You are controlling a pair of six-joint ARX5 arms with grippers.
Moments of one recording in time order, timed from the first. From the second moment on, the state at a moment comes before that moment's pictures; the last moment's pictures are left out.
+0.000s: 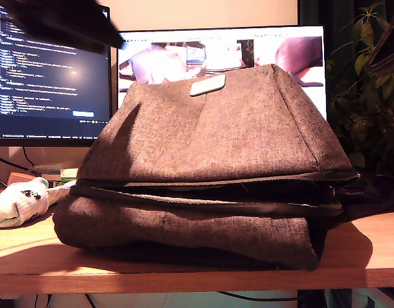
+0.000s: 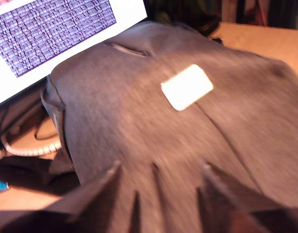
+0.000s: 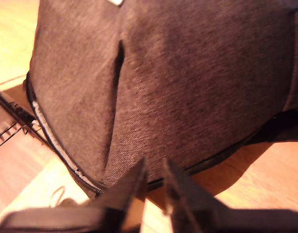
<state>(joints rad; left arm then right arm) -0.53 1.04 0.76 -0.09 0.23 0.25 0.48 0.63 0.62 -0.58 -0.15 -0.08</state>
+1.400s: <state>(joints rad) -0.55 1.37 1.11 -0.17 0.26 0.18 0.67 0.65 0.62 -0.48 -0.04 -0.58</state>
